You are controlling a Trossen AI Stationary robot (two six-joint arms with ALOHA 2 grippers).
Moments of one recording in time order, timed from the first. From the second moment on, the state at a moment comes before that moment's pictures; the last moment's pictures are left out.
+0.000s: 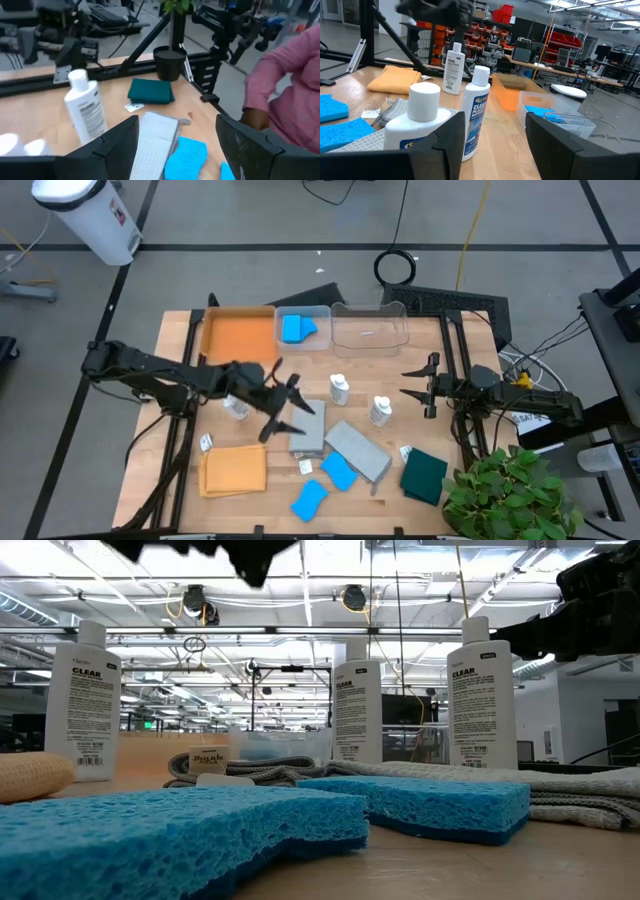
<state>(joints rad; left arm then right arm) -0.11 1.30 0.83 0.21 0.31 0.06 -0.12 0.02 0.01 0.03 -0.03 -0.20</state>
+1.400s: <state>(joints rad) -0.56 1.89 0.97 0.26 0.03 -0.01 -0.12 0.02 0.01 0.03 -0.03 -0.20</state>
